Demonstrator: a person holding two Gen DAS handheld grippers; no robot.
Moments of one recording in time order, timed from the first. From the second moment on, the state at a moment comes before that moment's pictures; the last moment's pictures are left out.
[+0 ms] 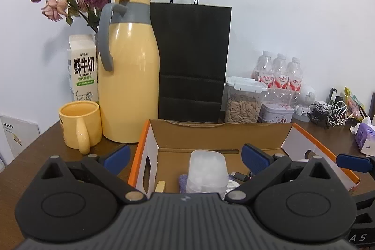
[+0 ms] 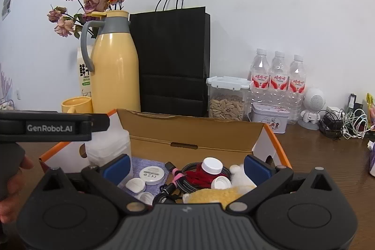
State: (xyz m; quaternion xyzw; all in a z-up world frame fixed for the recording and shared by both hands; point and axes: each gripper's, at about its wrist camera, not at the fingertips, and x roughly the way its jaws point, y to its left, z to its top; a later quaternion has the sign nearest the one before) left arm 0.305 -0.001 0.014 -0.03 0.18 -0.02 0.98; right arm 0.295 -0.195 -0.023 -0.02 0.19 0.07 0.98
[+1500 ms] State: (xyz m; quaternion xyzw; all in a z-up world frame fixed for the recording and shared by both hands) left arm 0.199 0.055 -0.026 -0.02 0.22 0.03 0.97; right arm 0.207 -0.200 -0.060 -0.05 0.24 0.12 0.96
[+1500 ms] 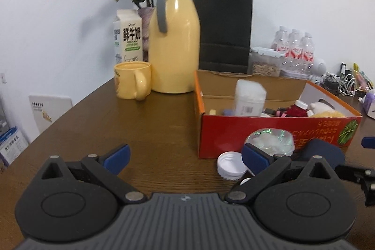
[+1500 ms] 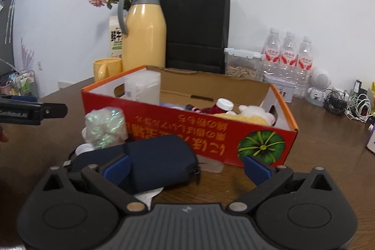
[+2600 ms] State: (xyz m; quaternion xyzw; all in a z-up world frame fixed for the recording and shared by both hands) left arm 0.191 0.074 -0.022 -0.07 0.21 0.03 0.97; right arm 0.225 -0.173 -0.061 0.01 0.33 0.13 0.93
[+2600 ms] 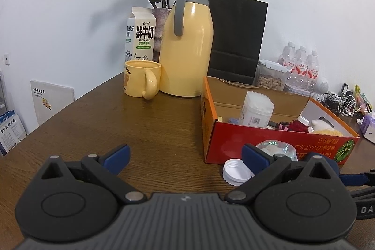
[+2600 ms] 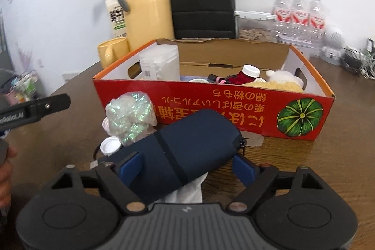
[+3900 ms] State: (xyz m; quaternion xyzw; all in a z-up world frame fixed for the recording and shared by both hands) left arm 0.192 0.084 -0.024 -0.09 0.22 0.05 0.97; right arm 0.238 -0.136 -0.047 -0.10 0.38 0.13 0.91
